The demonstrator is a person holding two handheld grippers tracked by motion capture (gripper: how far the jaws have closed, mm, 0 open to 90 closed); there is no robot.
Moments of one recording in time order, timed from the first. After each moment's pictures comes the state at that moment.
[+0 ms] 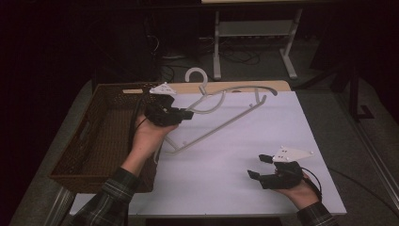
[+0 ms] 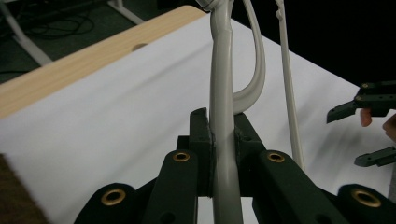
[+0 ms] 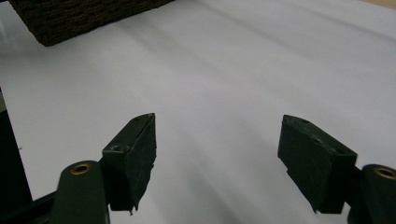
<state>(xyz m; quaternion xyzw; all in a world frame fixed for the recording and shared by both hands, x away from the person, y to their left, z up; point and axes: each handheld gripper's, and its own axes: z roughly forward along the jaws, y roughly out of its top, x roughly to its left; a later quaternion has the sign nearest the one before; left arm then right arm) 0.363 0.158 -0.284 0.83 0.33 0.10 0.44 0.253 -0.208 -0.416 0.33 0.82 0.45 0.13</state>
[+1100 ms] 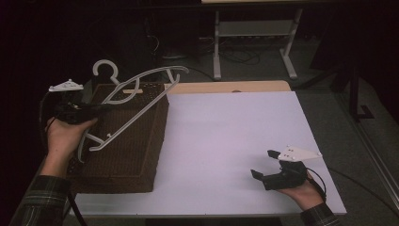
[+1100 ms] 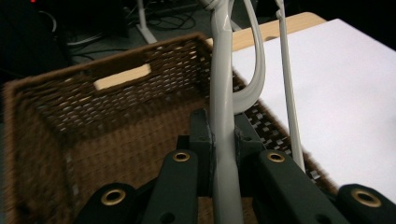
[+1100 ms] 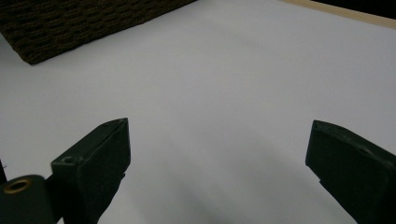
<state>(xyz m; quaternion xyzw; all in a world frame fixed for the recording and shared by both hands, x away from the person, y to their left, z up) 0.349 0.360 -0.266 0.76 0.45 0.20 0.41 0.250 -0.217 -0.413 0.36 0.79 0.47 0.16</state>
